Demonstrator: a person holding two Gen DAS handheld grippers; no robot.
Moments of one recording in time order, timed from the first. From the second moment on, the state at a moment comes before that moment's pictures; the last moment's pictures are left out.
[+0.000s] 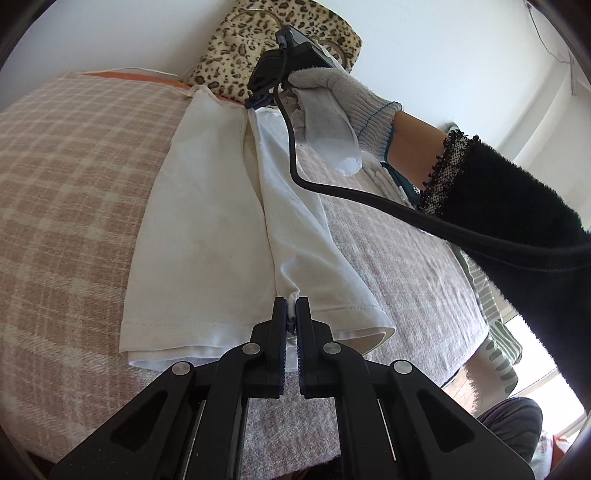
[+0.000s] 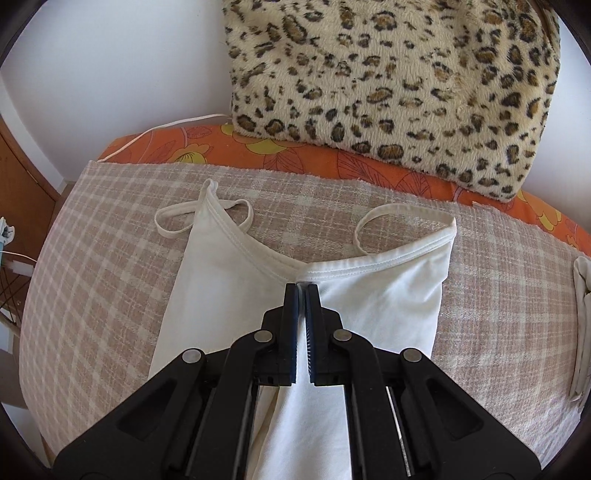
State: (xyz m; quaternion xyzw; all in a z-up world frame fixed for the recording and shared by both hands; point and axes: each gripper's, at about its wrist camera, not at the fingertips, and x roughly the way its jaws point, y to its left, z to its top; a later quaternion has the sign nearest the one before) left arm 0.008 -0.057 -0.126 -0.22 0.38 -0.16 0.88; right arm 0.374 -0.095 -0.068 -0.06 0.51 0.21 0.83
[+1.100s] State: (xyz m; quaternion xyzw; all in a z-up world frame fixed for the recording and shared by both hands) left arm 0.009 0.003 -0.098 -0.13 0.46 -0.16 0.86; right arm 0.095 -0.291 -0.066 0.10 0.58 0.27 0.76
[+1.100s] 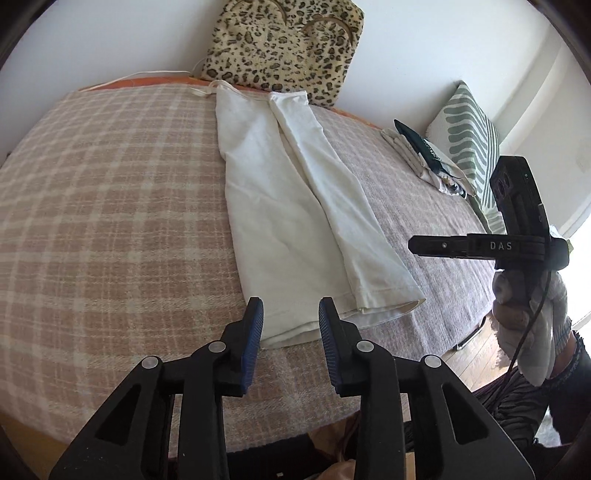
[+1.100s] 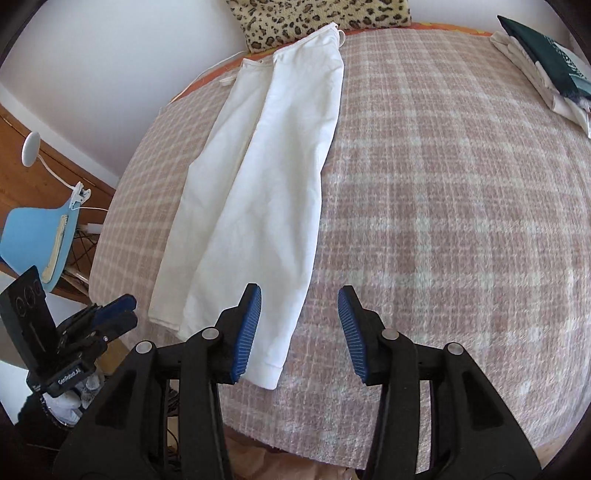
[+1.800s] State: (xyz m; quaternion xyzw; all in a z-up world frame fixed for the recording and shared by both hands) left arm 0.019 0.010 -0.113 -0.16 0.50 -0.15 0.84; right arm 0.070 -0.280 -0.093 0.14 0.60 0.30 0.73
